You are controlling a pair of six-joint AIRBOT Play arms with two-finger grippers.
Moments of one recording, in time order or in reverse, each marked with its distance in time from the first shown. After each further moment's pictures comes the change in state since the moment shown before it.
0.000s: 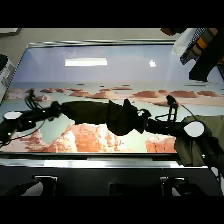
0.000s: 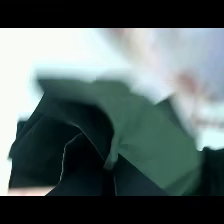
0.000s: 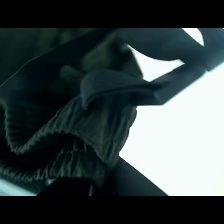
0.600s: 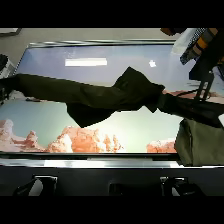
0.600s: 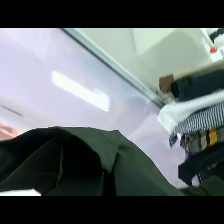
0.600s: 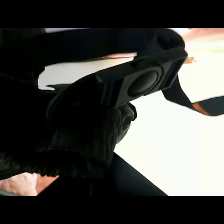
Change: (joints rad) left arm 0.293 0.411 0.177 0.018 -0.076 -0.099; right arm 0.000 0.080 0.391 -0.185 0.169 0.227
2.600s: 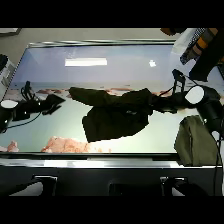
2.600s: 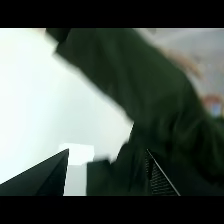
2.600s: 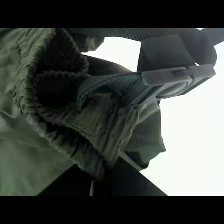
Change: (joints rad) left arm -0.258 -0.554 -0.041 0.201 -0.033 -0.013; right arm 0.000 -0.380 0.065 -0.162 0.040 0.051
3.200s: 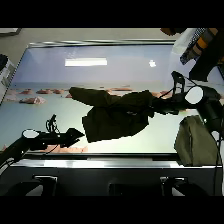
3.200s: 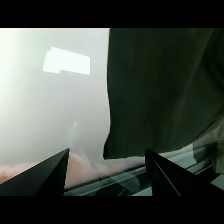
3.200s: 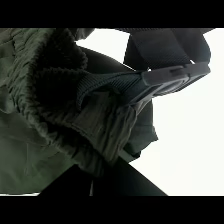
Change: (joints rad) left arm -0.263 0.200 -0.478 -0.129 0.046 -0.044; right arm 0.000 -0.001 0.000 -0.029 0.032 -0.003
